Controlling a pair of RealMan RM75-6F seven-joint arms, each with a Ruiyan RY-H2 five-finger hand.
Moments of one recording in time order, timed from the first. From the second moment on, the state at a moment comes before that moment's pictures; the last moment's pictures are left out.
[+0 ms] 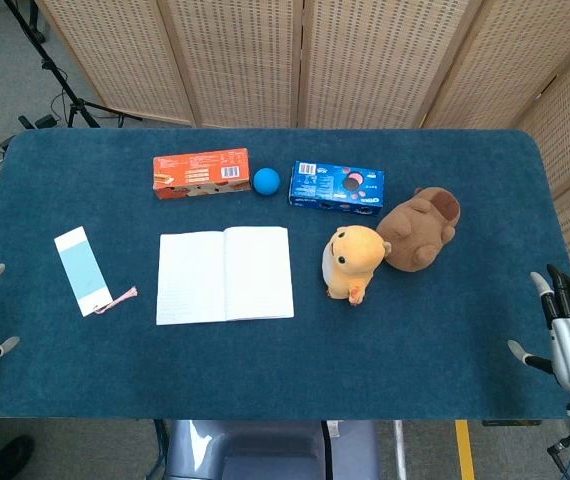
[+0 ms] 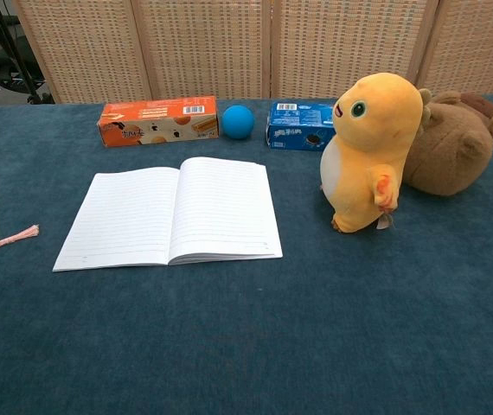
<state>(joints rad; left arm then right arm) -0.15 -1.07 -0.04 -1.55 1.38 1.36 -0.08 0.09 -1.14 0.11 -1.56 -1.47 1.51 -0.05</state>
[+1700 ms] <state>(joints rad) -0.59 -1.48 0.13 -0.61 1.72 0.94 -0.17 0.12 -1.15 0.13 -1.56 -1.37 1.42 -0.09</state>
